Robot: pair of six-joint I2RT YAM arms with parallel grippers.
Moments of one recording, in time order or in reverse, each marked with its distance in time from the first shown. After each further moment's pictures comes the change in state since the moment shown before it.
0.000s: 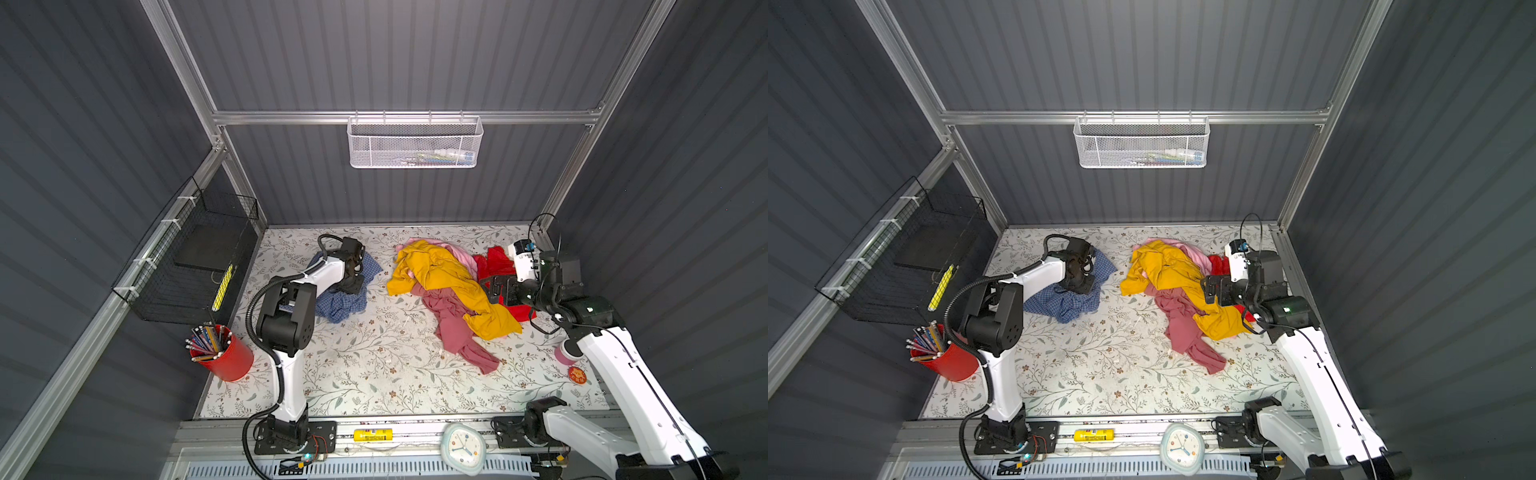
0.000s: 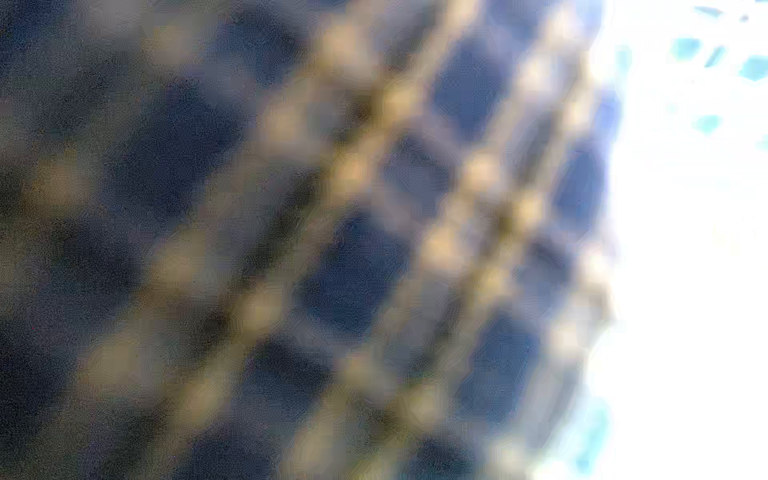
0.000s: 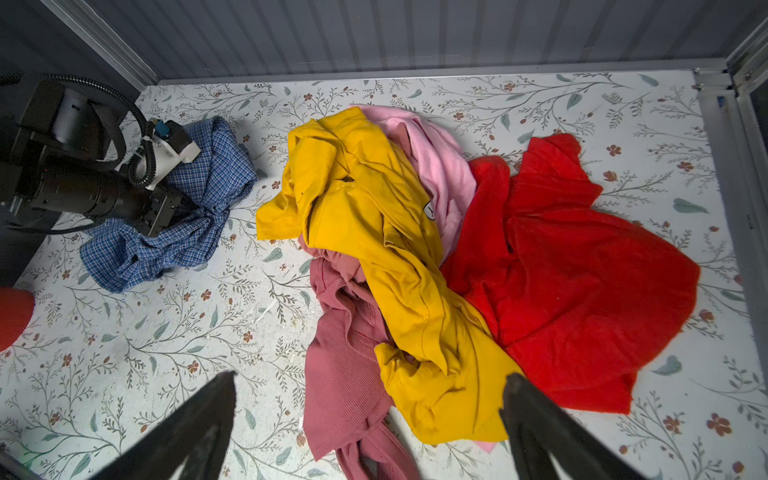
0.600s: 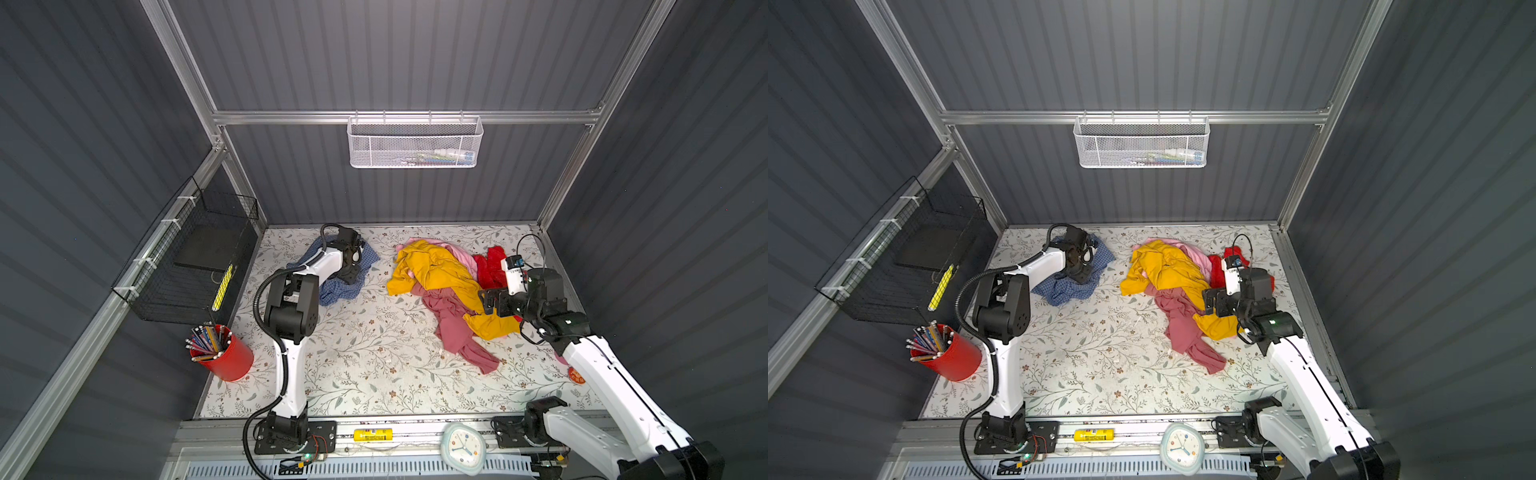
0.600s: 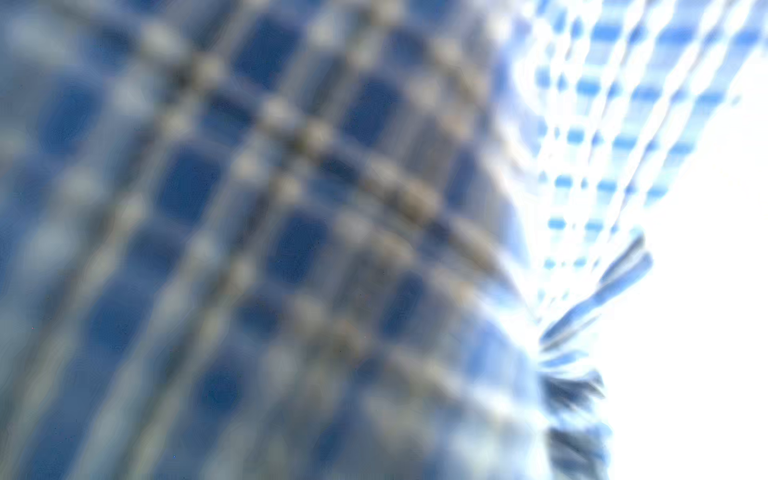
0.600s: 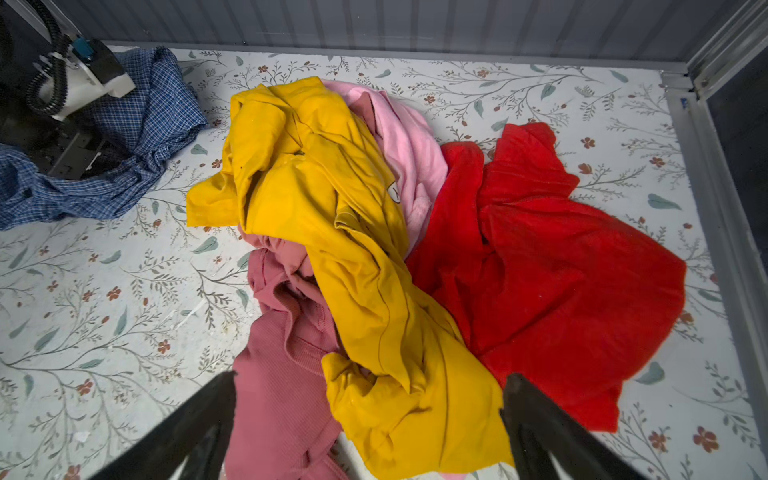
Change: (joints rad) left arm 0.040 0.086 0.128 0.007 -0.030 0.203; right arm 0.000 -0.041 -0.307 0.298 0.098 -0.091
